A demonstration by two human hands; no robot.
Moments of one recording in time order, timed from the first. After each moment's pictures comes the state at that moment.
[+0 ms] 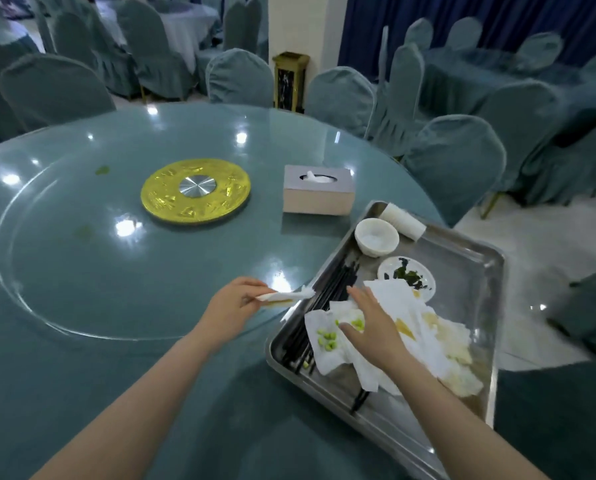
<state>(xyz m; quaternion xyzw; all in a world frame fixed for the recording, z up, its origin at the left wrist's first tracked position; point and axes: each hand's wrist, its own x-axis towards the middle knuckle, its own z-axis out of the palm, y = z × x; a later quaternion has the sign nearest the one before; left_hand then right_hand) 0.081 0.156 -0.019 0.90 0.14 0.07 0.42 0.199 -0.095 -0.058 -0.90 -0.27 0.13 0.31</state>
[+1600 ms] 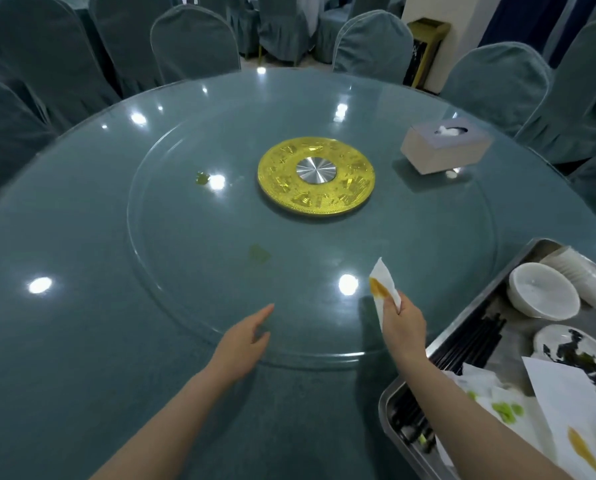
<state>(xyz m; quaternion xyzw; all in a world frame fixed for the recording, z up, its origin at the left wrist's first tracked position) -0.007 0.296 -0.119 0.85 0.35 0.04 0.40 0.211 0.125 -0.109 -0.87 -0.15 0.16 0.44</state>
